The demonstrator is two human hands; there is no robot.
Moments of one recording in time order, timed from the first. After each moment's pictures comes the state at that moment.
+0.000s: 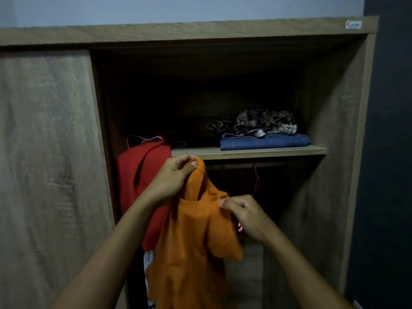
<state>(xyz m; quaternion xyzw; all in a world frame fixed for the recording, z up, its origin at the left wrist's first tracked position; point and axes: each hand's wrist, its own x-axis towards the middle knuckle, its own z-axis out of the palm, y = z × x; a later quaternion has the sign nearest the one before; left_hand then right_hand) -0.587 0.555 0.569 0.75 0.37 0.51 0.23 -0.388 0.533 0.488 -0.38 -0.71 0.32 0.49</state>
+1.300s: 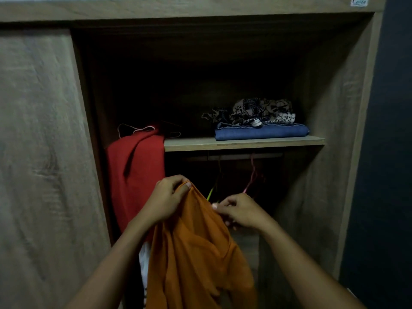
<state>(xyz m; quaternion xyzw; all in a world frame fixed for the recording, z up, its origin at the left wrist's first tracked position) -0.596 0.582 0.499 0.77 0.45 0.43 0.07 -0.367 0.590 0.454 -0.53 -0.68 0.34 0.37</state>
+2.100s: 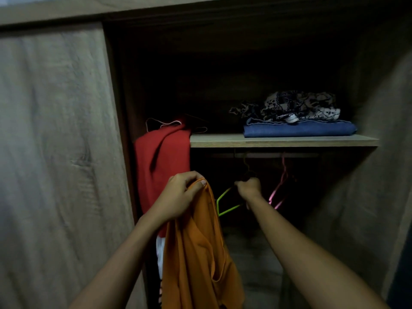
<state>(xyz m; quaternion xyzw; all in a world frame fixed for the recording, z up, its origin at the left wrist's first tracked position) -0.618 0.573 0.503 0.77 0.45 0.44 0.07 -0.421 0.722 0.447 -0.60 -0.46 0.34 0.55</state>
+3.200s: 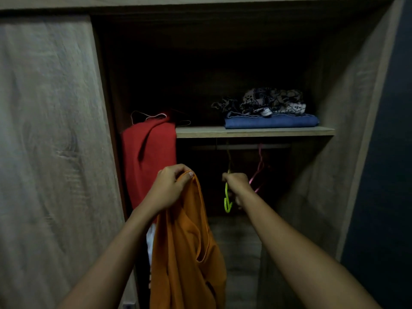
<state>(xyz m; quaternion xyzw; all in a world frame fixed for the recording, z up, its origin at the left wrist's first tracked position) -0.610 0.559 0.493 0.75 0.47 0.46 0.07 -0.409 0.647 0.453 -0.55 -0.46 0.43 0.56</state>
